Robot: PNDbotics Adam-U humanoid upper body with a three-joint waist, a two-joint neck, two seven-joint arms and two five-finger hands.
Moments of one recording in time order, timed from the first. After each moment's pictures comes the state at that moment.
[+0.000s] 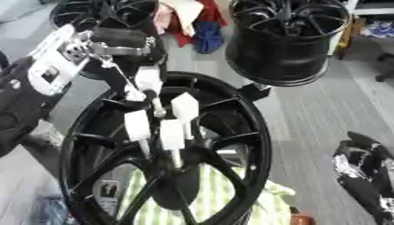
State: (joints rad) left arm -0.88 0.56 -0.37 -1.39 -0.43 -0.40 -0.69; right arm 0.03 -0.26 0.06 -1.75 0.04 -0.06 -0.18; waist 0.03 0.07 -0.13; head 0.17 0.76
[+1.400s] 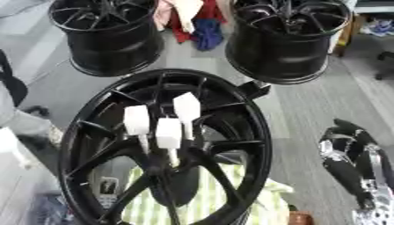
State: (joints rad) left arm -0.28 0.82 0.08 -1.10 -0.55 -0.14 -0.42; right arm 0.04 -0.26 0.01 -1.74 0.05 -0.07 -0.23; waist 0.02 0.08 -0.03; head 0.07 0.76
